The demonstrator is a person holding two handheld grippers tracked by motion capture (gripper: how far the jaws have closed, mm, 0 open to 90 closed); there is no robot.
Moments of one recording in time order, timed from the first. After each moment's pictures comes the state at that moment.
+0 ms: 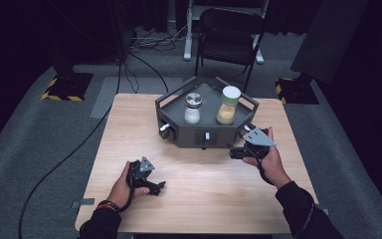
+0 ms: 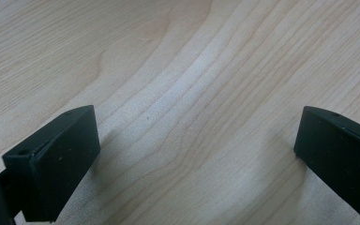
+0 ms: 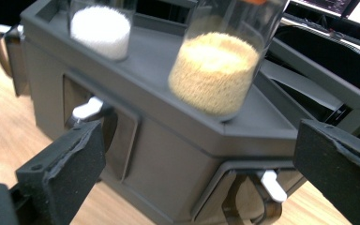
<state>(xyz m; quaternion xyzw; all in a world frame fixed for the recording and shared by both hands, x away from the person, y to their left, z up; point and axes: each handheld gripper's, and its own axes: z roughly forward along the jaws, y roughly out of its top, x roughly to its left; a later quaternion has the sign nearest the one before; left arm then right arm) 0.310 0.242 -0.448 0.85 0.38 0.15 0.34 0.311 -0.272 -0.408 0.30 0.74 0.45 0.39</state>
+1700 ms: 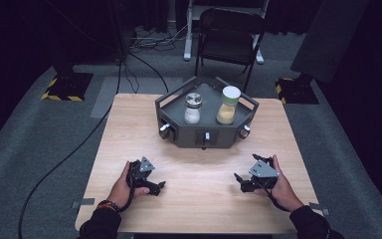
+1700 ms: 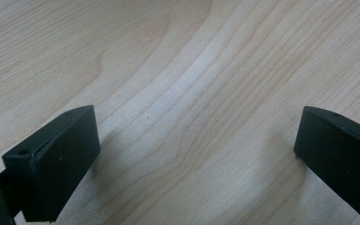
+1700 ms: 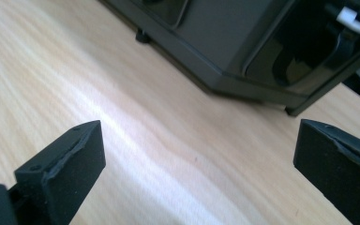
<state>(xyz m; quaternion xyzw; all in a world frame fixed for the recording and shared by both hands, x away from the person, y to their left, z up) 0.310 0.242 -0.448 0.85 0.38 0.15 0.34 0.271 -0.317 -0.457 0.26 0.82 0.38 0.34</state>
